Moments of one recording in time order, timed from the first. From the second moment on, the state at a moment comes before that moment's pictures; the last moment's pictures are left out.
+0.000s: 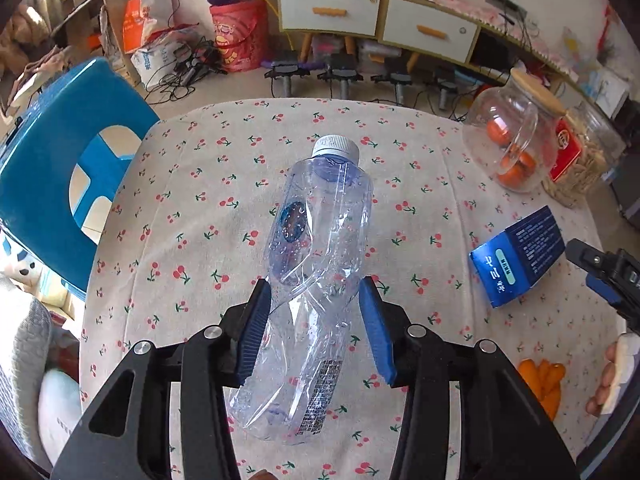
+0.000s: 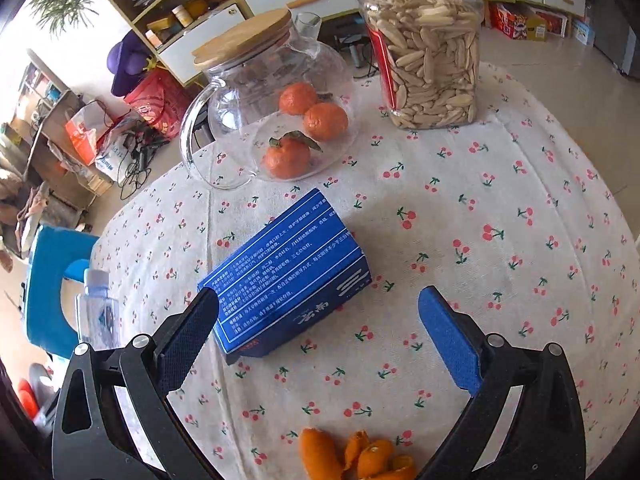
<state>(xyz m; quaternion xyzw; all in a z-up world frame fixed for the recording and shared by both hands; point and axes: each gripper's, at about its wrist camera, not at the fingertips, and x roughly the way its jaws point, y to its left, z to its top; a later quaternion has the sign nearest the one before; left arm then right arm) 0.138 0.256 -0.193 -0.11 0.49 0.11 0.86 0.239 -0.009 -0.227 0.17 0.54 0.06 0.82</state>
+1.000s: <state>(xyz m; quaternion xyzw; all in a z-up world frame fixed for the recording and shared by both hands) 0.068 0.195 -0.136 -0.17 0.41 0.09 0.89 0.147 -0.056 -0.179 -0.02 0.41 0.10 0.90</state>
